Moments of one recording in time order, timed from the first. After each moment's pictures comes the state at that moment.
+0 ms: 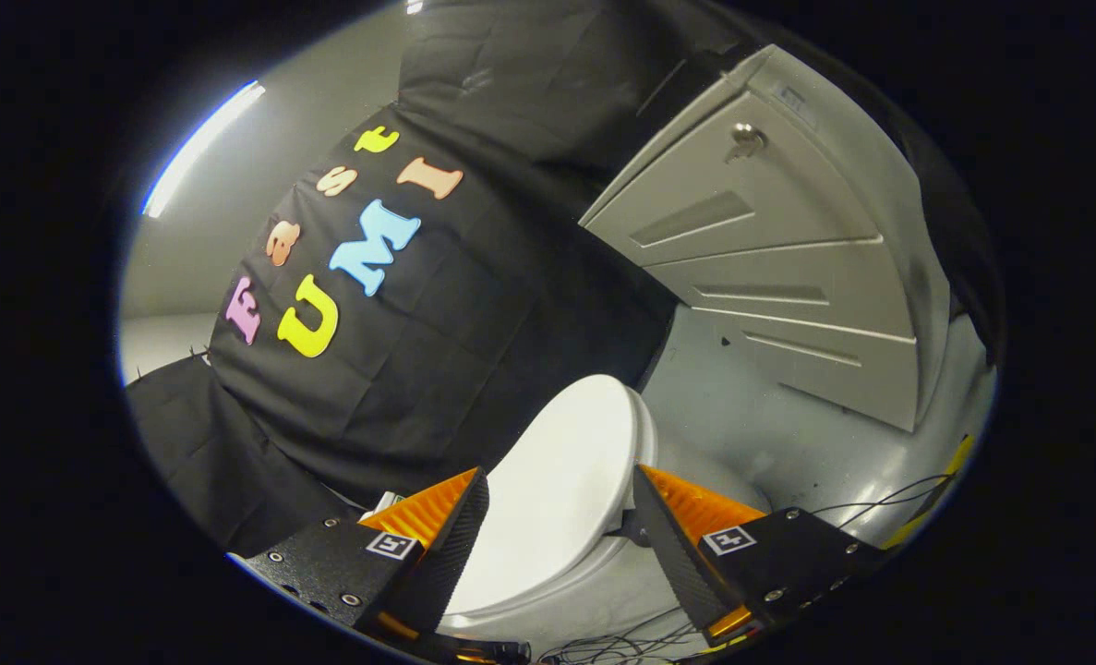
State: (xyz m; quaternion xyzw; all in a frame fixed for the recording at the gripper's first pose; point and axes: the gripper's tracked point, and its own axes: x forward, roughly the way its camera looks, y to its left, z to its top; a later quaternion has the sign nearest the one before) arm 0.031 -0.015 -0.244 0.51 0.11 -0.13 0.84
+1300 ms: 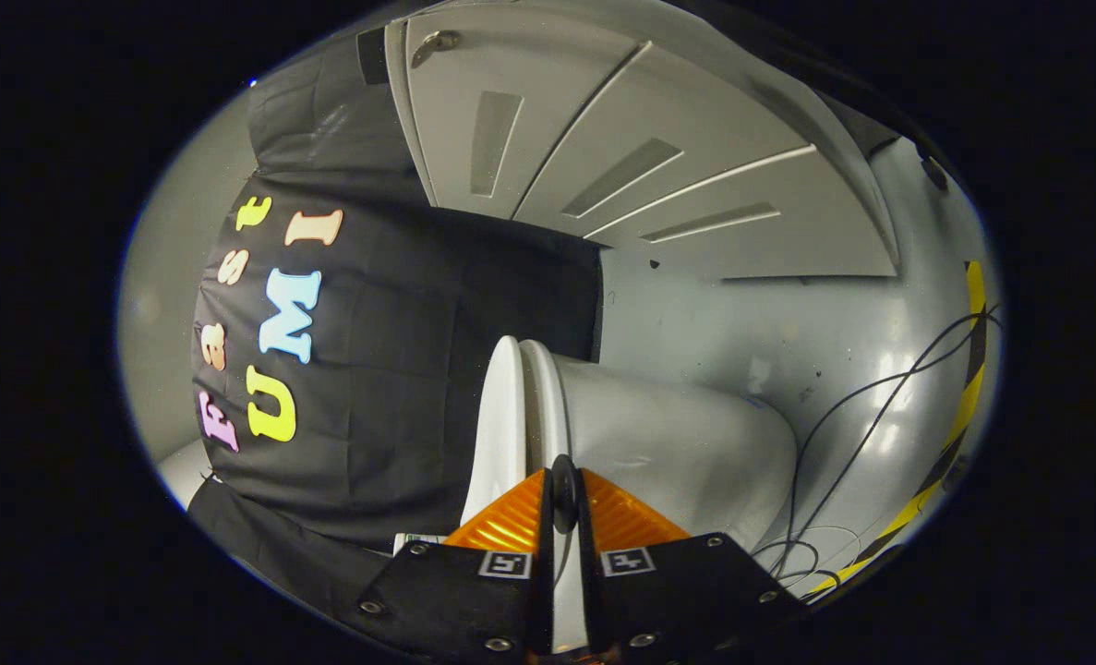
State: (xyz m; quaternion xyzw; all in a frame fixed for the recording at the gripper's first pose) arm 0.026 0.010 -0.320 0.66 0.14 -0.18 0.71
